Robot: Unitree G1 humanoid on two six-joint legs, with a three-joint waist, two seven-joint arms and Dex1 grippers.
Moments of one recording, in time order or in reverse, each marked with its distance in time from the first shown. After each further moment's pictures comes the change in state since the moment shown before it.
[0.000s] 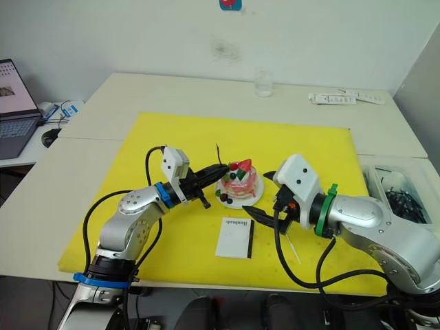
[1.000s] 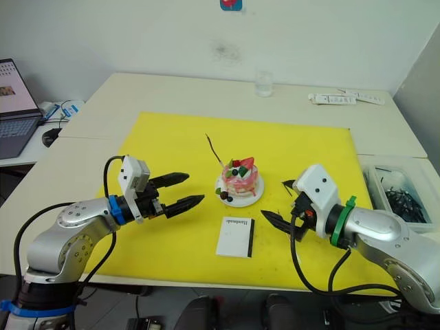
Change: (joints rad) left arm 0.240 0.286 0.155 -0.334 -0.194 0.304 -0.097; right arm 0.266 -0.043 -0.145 -0.066 -0.053 -0.015 0.010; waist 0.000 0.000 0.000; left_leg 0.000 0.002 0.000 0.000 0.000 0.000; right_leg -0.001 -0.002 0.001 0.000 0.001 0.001
